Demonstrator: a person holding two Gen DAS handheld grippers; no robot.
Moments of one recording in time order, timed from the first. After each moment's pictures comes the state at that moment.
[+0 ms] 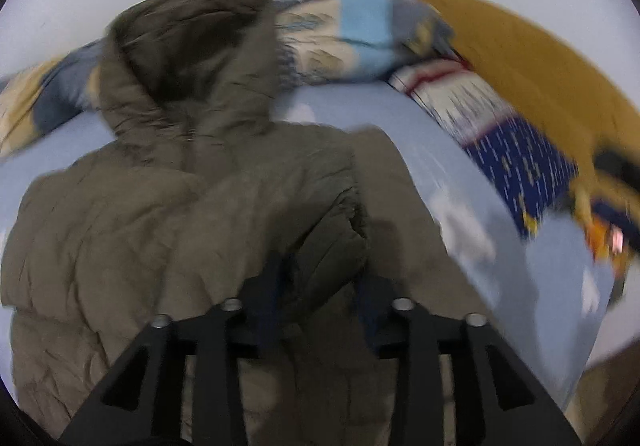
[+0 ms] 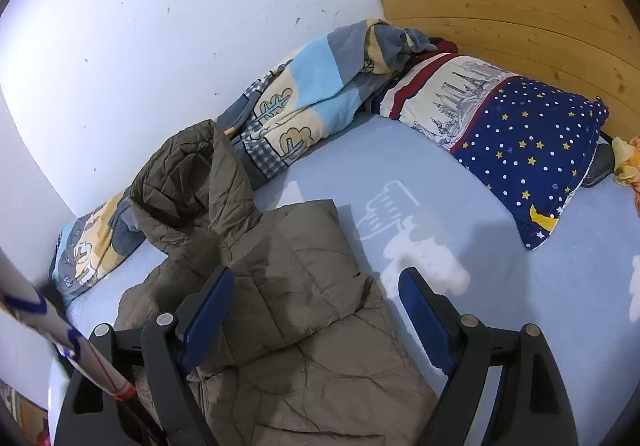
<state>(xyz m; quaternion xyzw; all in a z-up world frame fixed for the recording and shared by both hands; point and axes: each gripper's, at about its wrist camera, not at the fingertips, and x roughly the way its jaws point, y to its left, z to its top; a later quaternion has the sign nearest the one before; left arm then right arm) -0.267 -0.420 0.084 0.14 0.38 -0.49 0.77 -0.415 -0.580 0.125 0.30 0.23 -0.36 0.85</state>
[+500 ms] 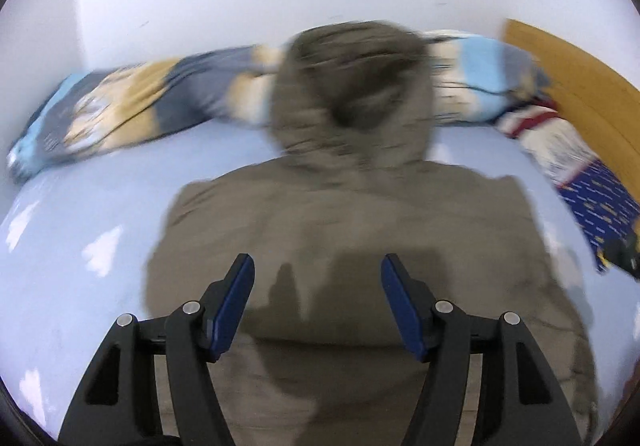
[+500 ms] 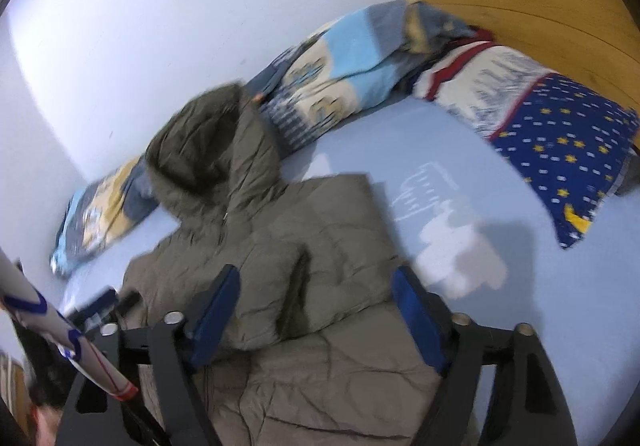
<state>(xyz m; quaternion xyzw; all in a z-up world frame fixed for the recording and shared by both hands) -0.151 -0.303 0.103 0.11 0.37 -0.32 0.86 -0.356 -0.564 0.095 0.27 0.29 -0.29 0.87</state>
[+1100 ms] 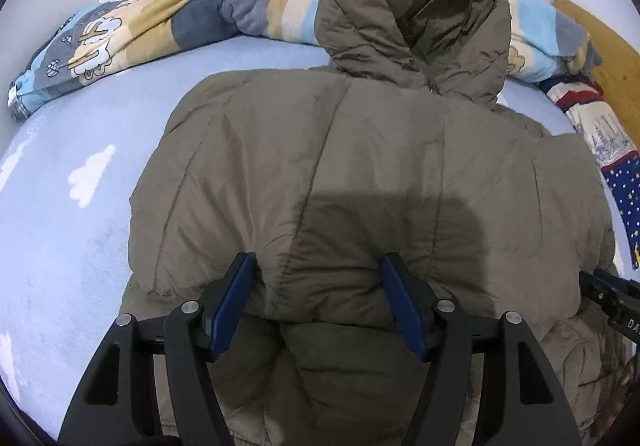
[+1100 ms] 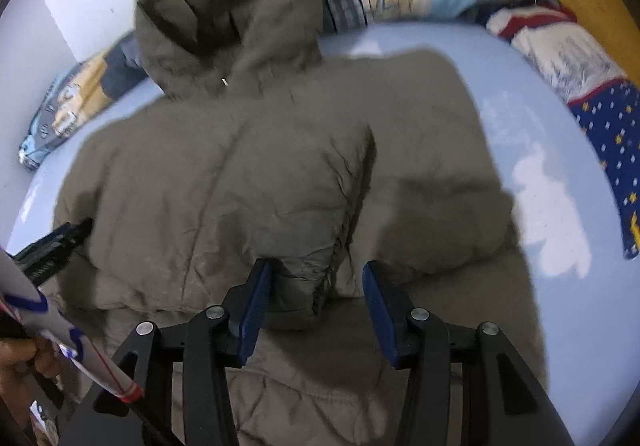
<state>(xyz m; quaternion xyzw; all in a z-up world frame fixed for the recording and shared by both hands) -0.116 -0.297 0.022 0.12 0.45 -0.29 0.84 -0.270 -0.556 -0.023 0.22 0.45 -0.26 0.83</state>
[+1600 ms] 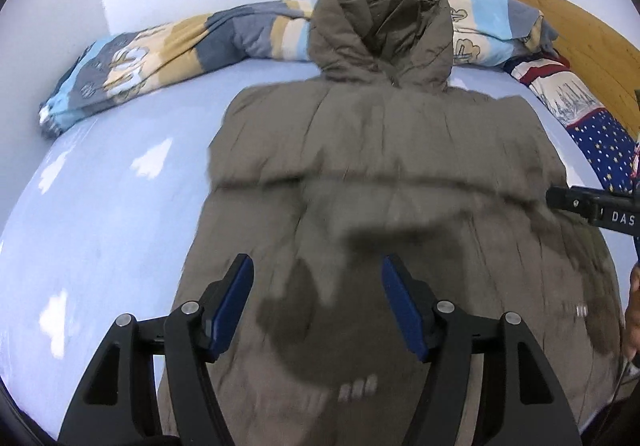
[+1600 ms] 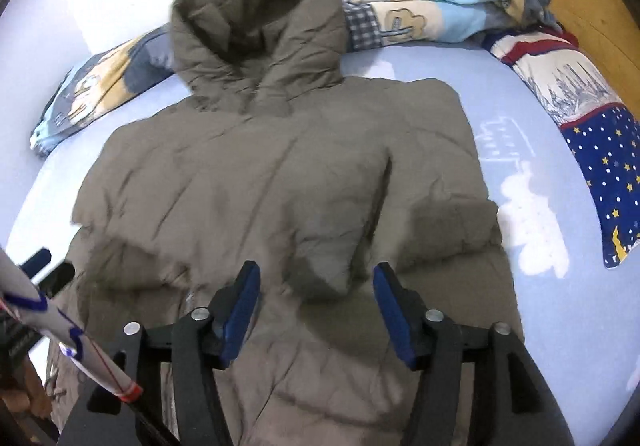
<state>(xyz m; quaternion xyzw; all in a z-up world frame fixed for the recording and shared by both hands) -0.225 -0.201 0.080 0.15 0.42 -0.30 0.84 -0.293 -0.504 0.028 0.19 0.44 -0.23 0.85</state>
